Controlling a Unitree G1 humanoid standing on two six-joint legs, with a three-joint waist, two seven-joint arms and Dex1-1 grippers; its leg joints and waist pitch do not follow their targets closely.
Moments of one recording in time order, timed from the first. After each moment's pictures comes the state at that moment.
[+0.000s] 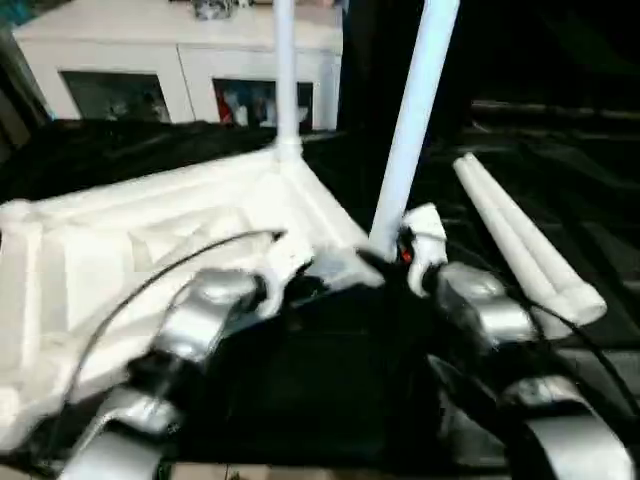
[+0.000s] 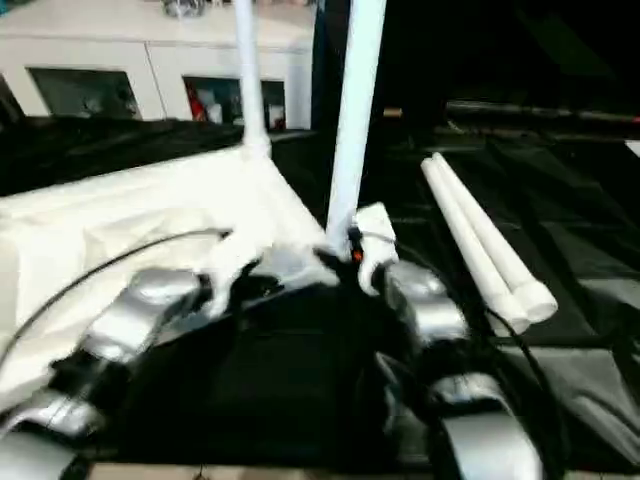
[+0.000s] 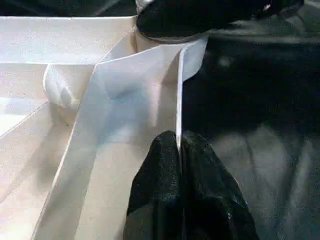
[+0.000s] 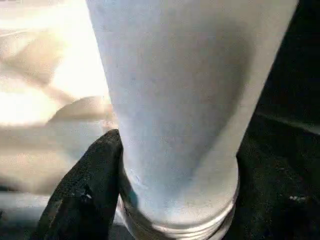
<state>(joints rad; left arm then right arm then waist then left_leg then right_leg) -0.61 0.18 -0.26 0.55 0.04 0.32 -0.73 -0.69 -0.12 -0.03 0.84 0.11 0.14 0.37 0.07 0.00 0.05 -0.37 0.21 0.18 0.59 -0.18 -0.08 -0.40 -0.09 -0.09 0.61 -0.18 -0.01</state>
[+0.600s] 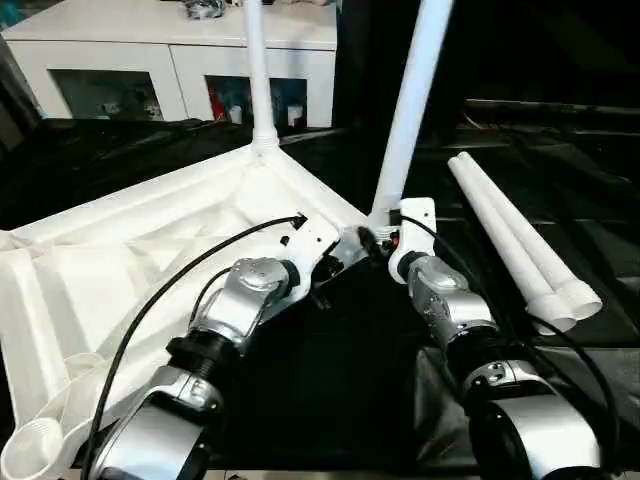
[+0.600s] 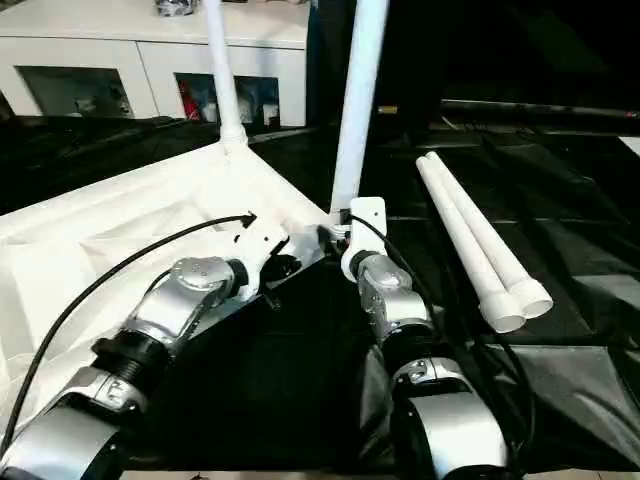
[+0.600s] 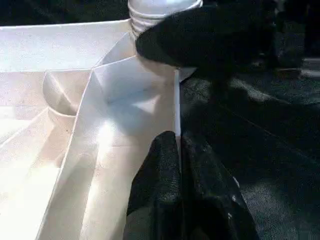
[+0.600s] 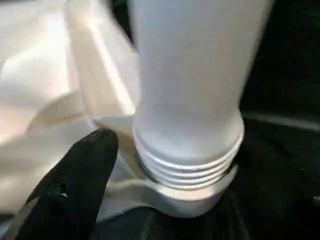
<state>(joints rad) -0.65 0.14 -0.24 0.60 0.06 0.30 -0.63 -0.74 -0.07 -0.01 0.93 0.07 0.08 0.26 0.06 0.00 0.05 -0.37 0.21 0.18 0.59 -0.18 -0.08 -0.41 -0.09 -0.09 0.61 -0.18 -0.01</state>
